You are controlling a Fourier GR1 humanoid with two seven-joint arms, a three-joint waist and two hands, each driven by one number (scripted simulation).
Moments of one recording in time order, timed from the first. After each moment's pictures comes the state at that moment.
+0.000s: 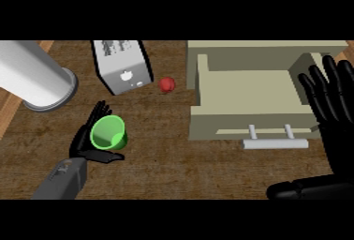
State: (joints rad) left arm -0.50 0.20 0.21 -0.30 0.01 -0.35 -0.87; right arm -0.14 -0.09 -0.05 -2.12 -0.17 0.11 0.23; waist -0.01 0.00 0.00
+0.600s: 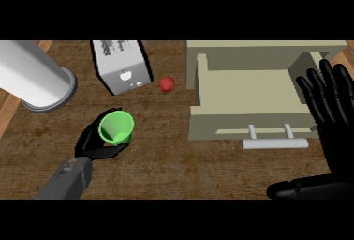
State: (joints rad) left arm -0.52 0.18 0.21 -0.28 0.05 -0.48 -0.84; right arm -0.11 -0.09 -0.05 -2.09 -0.17 0.13 0.19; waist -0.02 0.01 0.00
